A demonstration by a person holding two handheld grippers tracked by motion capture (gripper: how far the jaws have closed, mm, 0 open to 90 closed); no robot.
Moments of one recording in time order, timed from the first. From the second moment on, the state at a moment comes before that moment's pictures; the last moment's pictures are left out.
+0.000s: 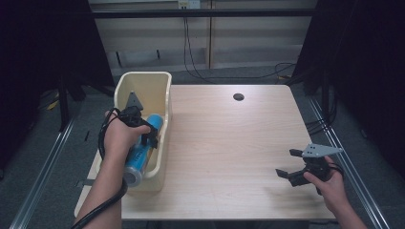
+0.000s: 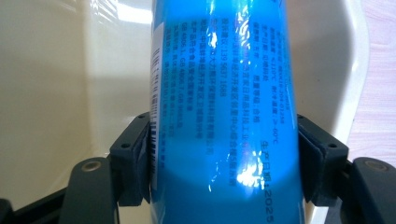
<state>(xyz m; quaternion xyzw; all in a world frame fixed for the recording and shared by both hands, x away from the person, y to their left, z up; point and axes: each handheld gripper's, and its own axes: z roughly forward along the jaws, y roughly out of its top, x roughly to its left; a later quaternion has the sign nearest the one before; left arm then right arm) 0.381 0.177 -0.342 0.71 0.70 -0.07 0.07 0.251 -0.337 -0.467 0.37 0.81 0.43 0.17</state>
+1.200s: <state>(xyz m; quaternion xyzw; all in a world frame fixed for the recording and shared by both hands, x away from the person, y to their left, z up) 0.385 0.169 -0.348 0.69 0.72 -0.08 0.04 0.251 -0.336 -0.467 0.37 0.81 0.43 0.17</state>
